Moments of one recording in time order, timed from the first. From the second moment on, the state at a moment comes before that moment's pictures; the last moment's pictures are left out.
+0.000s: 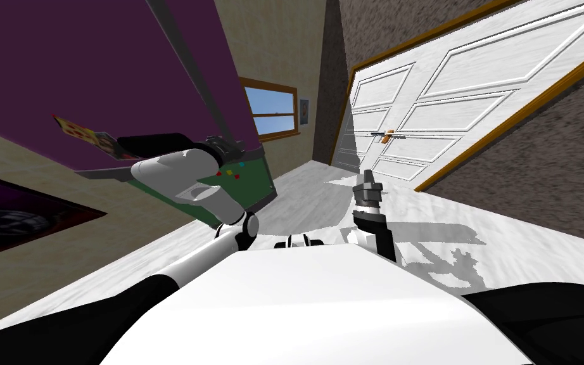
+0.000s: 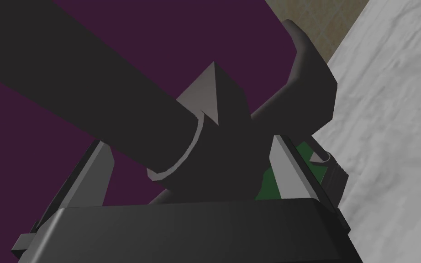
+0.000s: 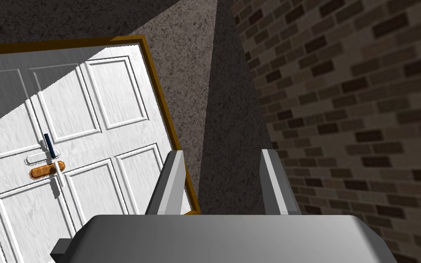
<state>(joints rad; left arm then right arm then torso) -0.77 0.11 0.40 -2.33 0.02 1.50 0.69 0.52 0.02 -0.06 -2.28 -0.08 -0.44 0.15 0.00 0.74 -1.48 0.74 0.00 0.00</state>
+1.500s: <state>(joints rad) -0.82 0.06 0.35 -2.42 0.11 1.70 0.70 0.51 0.02 -0.06 -2.28 -0.08 -0.44 0.15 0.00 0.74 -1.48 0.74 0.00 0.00</state>
